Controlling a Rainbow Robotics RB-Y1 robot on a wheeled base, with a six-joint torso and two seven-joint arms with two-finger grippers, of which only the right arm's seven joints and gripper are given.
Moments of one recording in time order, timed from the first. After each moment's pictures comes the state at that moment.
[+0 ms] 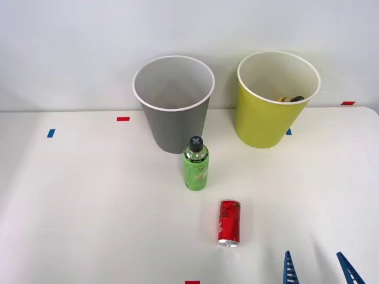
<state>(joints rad) 0.94 -0.20 0.27 -1.83 -0.09 -0.73 1.52</state>
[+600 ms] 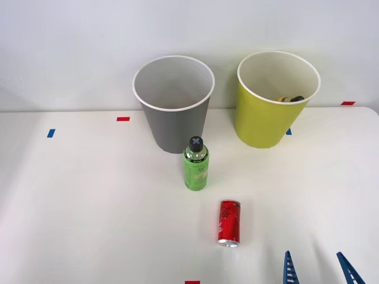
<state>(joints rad) 0.94 -0.20 0.27 -1.83 -0.09 -0.73 1.52</state>
